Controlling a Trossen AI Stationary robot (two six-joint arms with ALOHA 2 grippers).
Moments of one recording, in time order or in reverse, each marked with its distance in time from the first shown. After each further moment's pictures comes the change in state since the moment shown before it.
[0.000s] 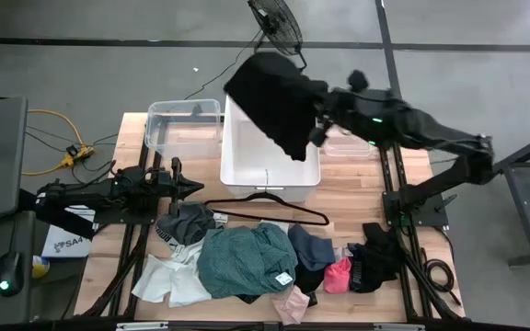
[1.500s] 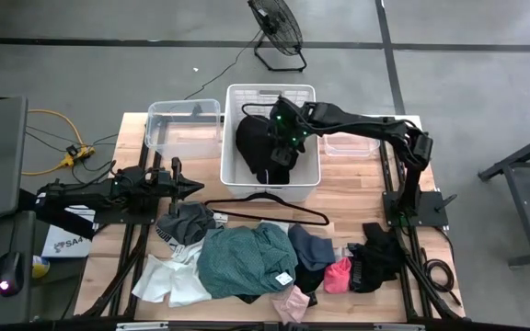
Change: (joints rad) left arm 0.000 0.000 0.000 0.000 -0.003 0.000; right arm -0.277 0.500 -0.007 -0.246 -0.644 0.145
